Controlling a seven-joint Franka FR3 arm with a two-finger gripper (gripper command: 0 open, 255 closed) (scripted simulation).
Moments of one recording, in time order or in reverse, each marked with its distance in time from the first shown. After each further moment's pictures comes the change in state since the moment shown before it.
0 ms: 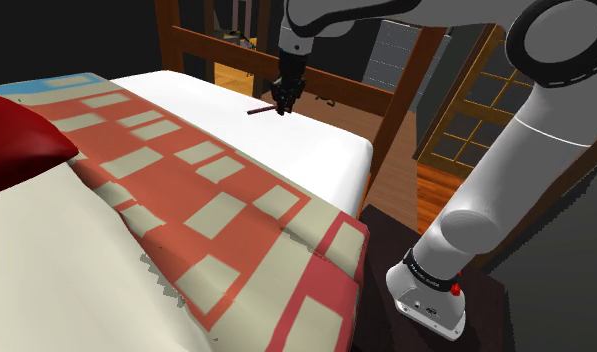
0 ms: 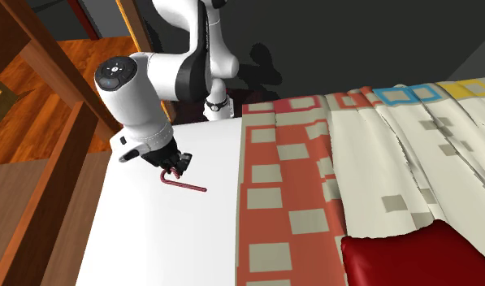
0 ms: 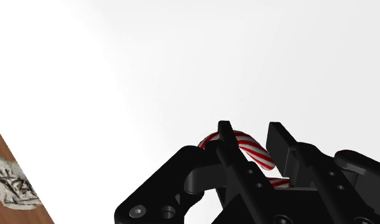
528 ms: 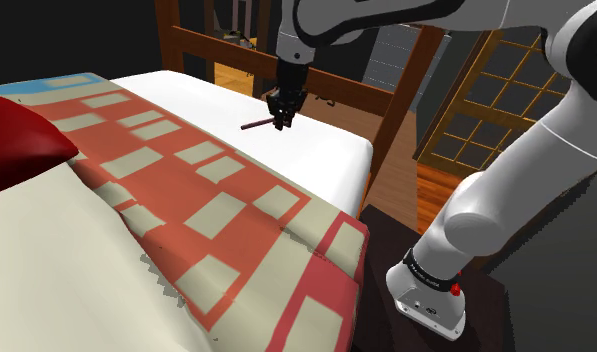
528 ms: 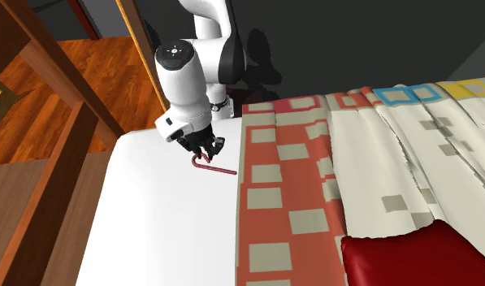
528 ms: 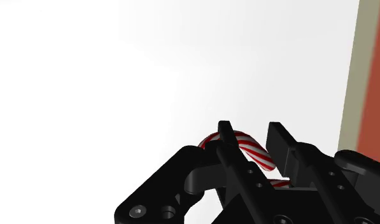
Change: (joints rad) arm 0.070 -0.174 0.076 -0.192 0.036 0.022 0.129
